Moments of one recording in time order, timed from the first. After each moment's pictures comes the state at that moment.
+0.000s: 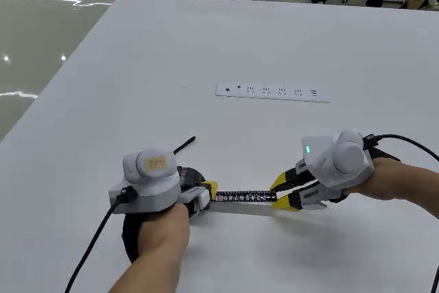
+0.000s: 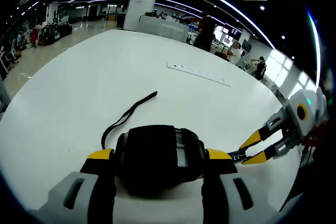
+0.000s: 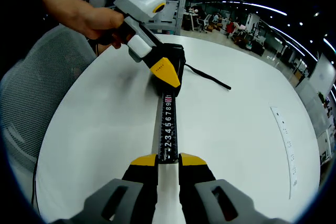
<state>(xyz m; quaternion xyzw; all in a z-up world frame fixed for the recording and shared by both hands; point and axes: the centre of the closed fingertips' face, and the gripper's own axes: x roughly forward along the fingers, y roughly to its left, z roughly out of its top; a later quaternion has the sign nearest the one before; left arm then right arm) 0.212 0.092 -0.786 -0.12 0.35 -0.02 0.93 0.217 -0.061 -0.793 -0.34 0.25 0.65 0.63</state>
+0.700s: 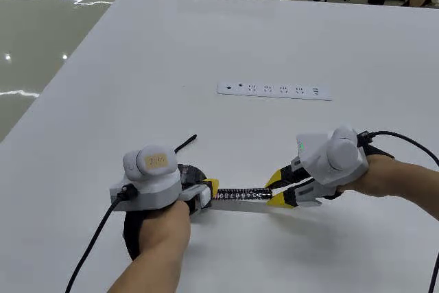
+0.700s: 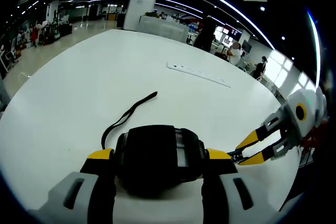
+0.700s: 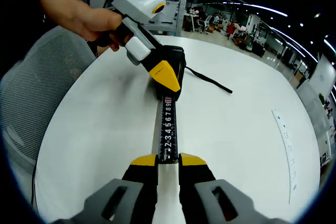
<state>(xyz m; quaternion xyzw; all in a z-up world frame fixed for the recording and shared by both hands) 0.212 0.092 -0.785 -0.12 0.35 -0.02 0.93 0.217 -0.052 -0.793 -0.34 0.25 0.65 0.63</state>
